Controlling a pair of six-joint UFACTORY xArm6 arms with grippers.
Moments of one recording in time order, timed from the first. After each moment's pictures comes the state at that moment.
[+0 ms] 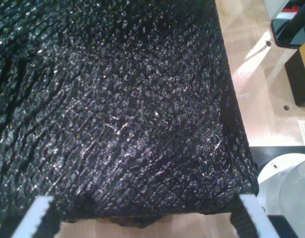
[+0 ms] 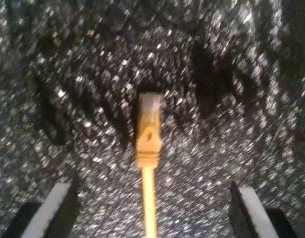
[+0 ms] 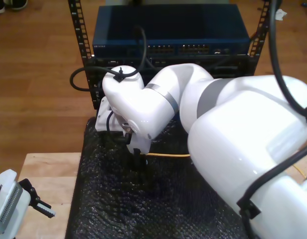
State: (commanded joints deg) left arm 37.8 -28.5 -29.6 -25.2 92.4 -225.0; right arm 38.0 23.3 -77.7 -16.6 53.3 -32.9
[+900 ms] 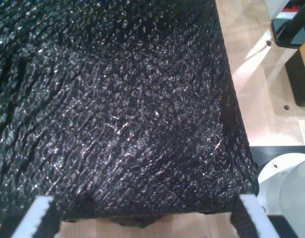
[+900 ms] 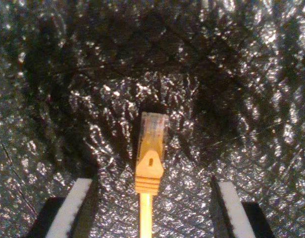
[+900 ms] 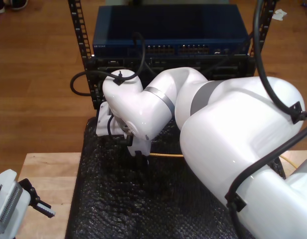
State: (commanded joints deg) left arm 37.8 -28.5 -29.6 -25.2 92.3 -225.0; right arm 37.7 25.1 -77.8 -15.9 53.1 -37.3
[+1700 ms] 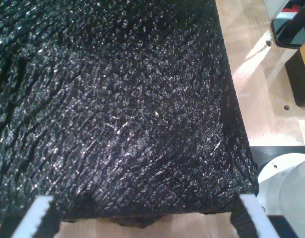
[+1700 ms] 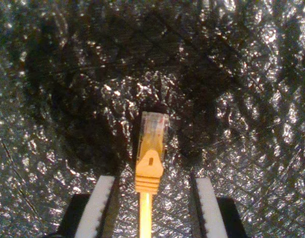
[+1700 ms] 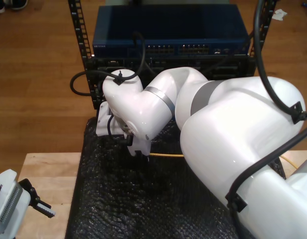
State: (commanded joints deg) left arm 37.8 -28.4 -29.6 -25.2 92.3 -225.0; right arm 37.7 25.0 -77.8 -15.9 53.1 -38.3
